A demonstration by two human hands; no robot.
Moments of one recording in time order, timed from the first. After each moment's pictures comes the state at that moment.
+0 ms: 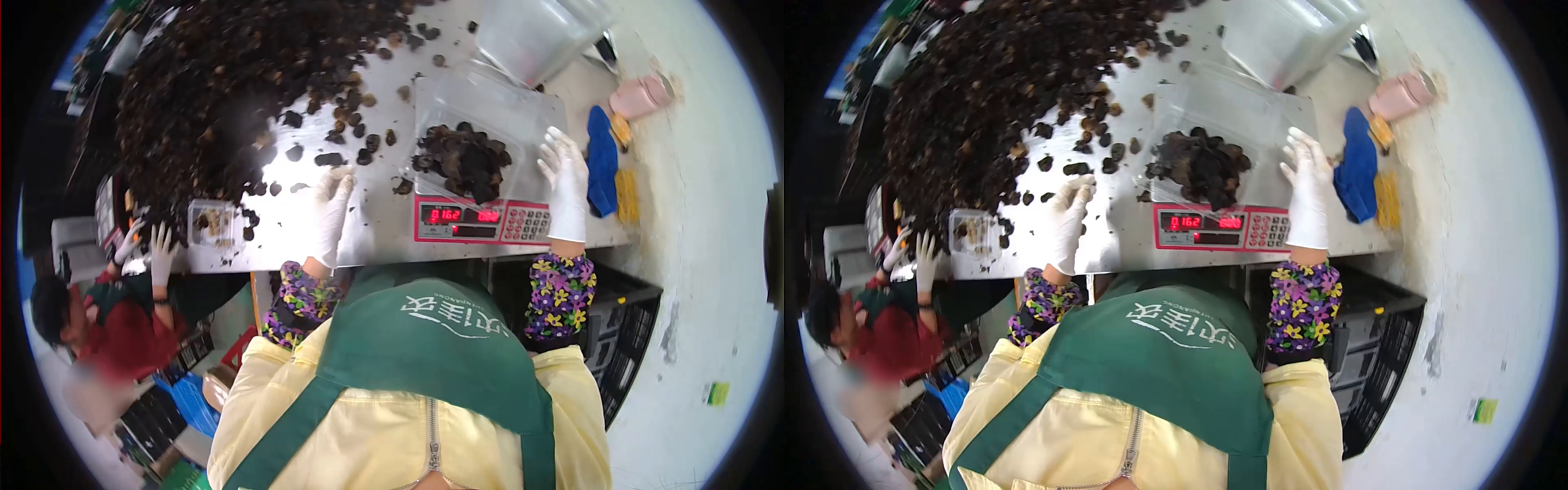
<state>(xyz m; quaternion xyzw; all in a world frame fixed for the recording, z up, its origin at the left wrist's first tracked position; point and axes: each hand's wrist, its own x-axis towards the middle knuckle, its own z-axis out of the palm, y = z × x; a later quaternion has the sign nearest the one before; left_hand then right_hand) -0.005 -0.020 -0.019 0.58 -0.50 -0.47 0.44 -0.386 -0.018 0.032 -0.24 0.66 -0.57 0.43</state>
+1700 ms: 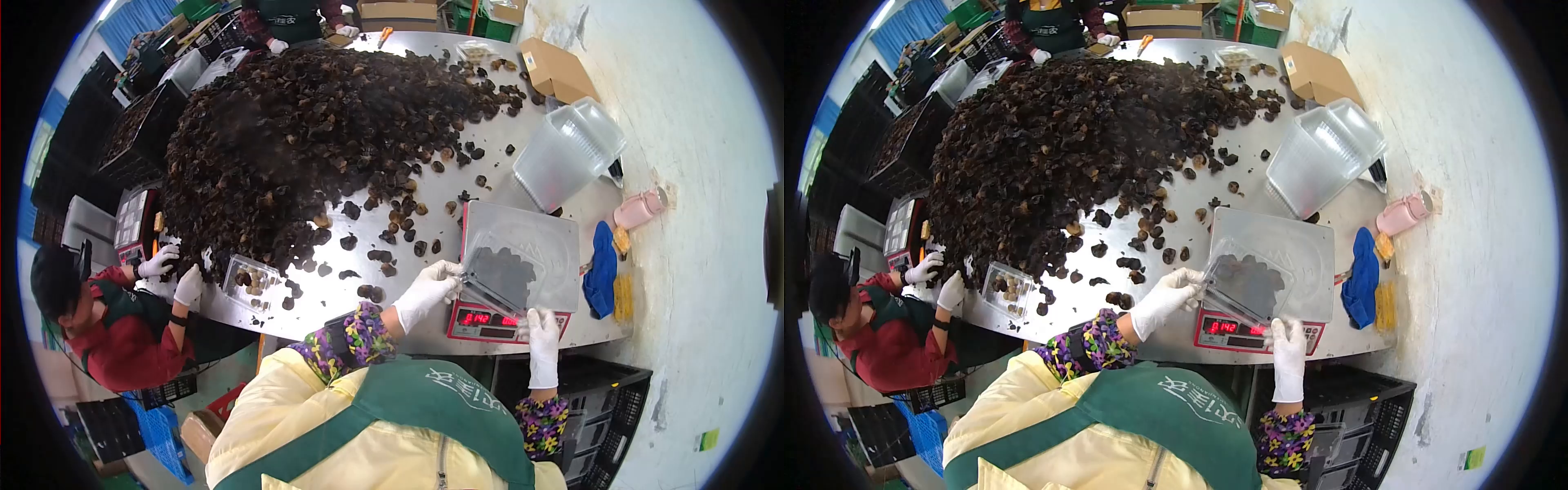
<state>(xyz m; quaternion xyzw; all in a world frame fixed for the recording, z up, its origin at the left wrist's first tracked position) -0.061 -0.063 -0.005 0.43 -0.42 -0.74 0.29 -0.316 0.064 0.030 -0.31 0.76 -0.39 0.43</state>
